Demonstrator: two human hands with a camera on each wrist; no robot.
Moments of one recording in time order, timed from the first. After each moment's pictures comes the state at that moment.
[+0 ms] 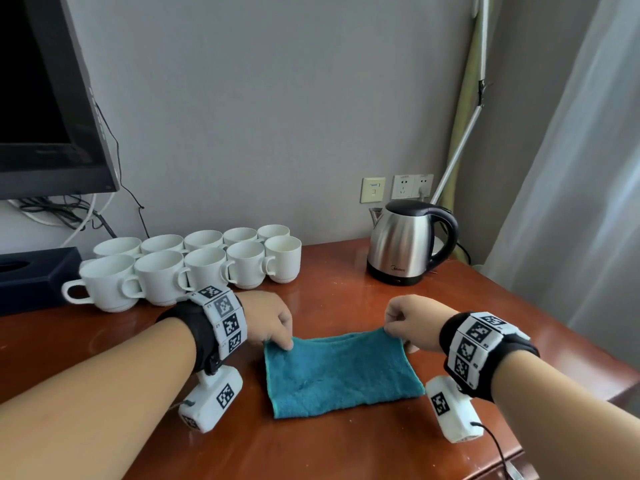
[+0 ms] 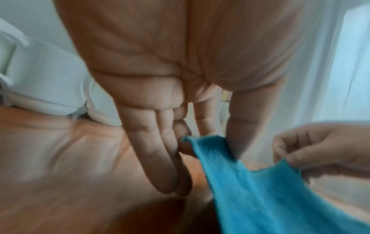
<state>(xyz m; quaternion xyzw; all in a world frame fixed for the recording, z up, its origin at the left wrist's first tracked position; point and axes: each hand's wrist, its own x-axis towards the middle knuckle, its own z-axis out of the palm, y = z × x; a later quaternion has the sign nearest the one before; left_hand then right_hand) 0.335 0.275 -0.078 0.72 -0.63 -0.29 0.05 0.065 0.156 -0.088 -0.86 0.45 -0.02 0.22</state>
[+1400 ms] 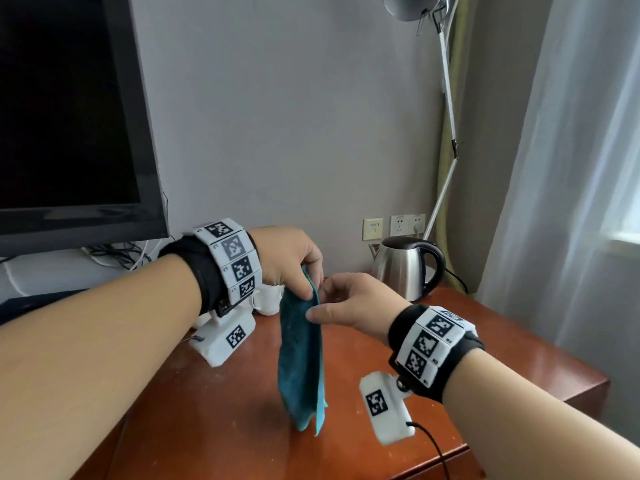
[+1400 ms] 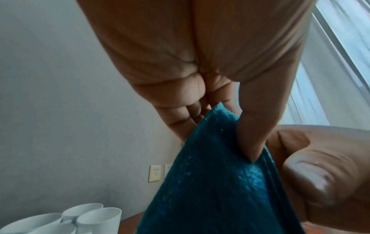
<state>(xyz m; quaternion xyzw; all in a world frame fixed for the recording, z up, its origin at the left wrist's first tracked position) 0.279 0.365 0.091 0.65 -0.75 -0.10 0.10 0.107 0.285 -0.004 -0.84 0.24 -0.27 0.40</state>
